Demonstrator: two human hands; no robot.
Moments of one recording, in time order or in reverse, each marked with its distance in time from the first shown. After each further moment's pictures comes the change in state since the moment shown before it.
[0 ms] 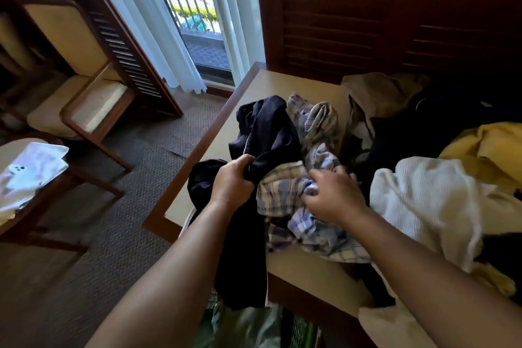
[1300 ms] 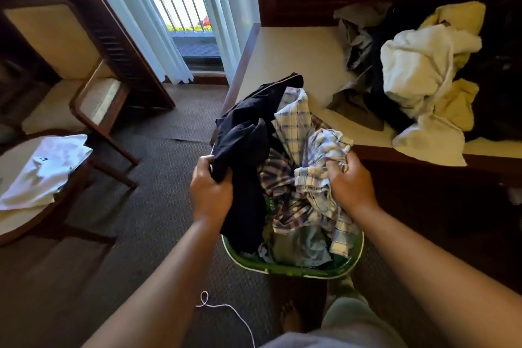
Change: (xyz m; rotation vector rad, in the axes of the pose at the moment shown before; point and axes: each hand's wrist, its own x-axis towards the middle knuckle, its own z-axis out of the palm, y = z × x) left_hand -0.285 -0.220 -0.138 -0.302 0.241 -0.023; right_hand -0.288 -0.213 0.152 0.845 0.464 0.495
